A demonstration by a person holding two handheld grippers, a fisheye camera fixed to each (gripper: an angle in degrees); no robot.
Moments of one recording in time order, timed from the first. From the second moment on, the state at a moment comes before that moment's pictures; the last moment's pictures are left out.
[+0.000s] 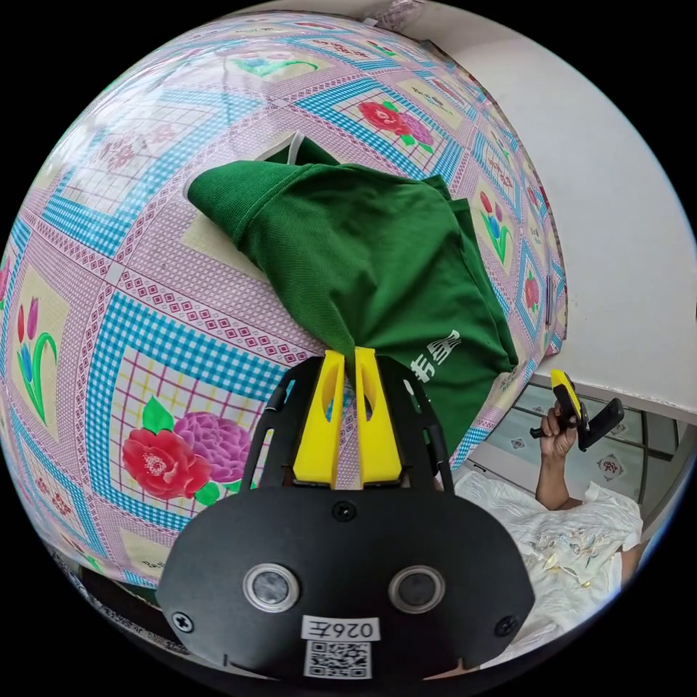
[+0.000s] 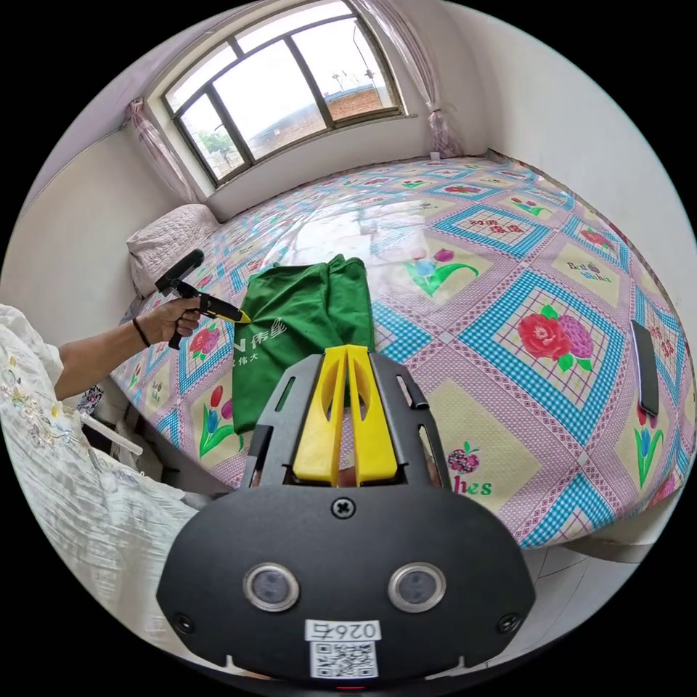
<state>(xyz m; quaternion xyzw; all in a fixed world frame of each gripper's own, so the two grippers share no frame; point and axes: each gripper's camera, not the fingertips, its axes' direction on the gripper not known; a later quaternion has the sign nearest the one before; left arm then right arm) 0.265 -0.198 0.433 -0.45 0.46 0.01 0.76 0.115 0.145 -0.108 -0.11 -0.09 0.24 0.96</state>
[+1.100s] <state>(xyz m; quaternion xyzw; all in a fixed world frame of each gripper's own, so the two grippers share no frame) -0.106 -0.033 0.342 -0.37 0.42 -0.03 0.83 0.027 0.055 0.079 -0.20 -0.09 0.24 0.95</state>
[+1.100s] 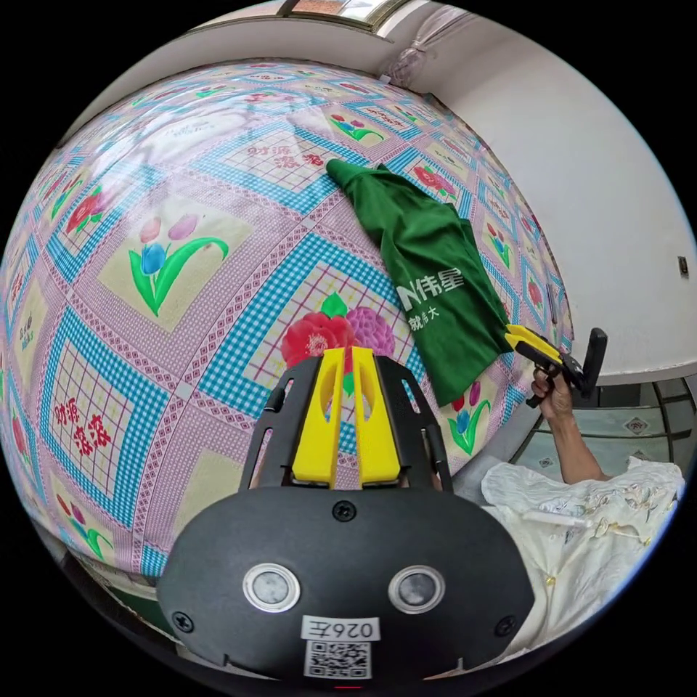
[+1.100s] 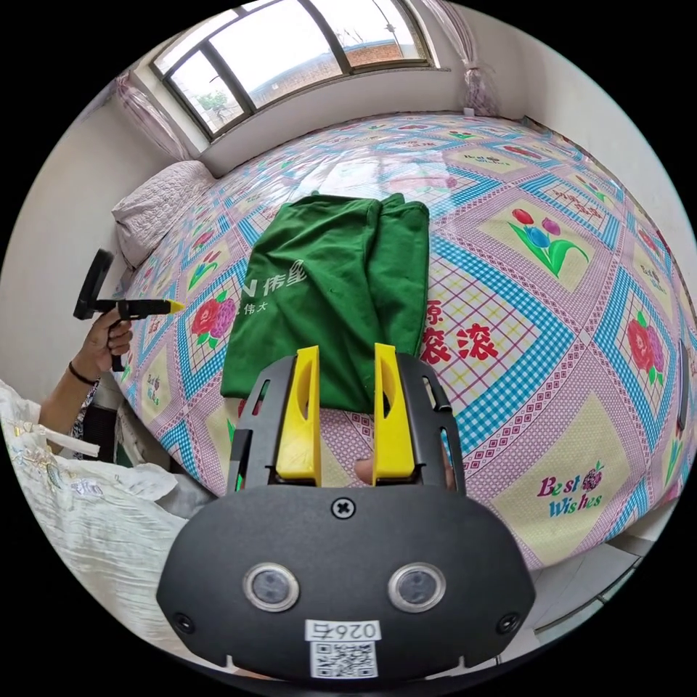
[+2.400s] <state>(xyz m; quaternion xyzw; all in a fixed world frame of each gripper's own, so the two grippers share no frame) -0.276 0.012 0.261 -0.29 0.42 -0.11 0.85 0.017 -0.009 0.179 -0.11 -0.40 0.21 0.89</state>
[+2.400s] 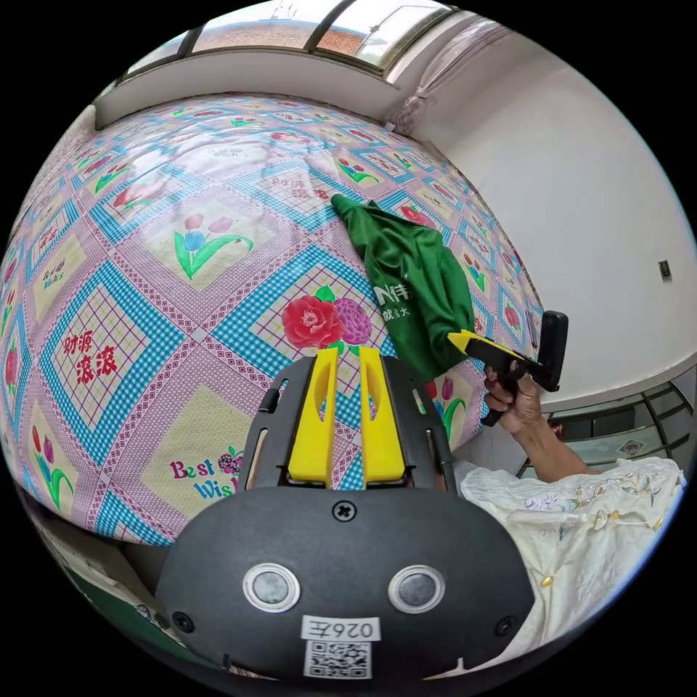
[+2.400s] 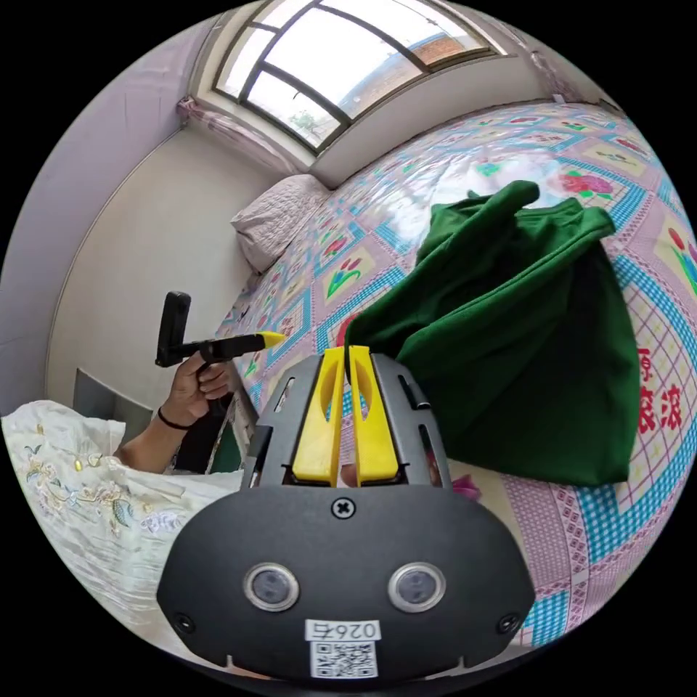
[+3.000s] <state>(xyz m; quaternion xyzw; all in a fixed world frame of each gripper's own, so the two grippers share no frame) -0.254 -0.051 0.326 -0.32 0.44 -0.13 0.83 0.046 -0.068 0.186 -0.08 -0.41 0.13 0.90</state>
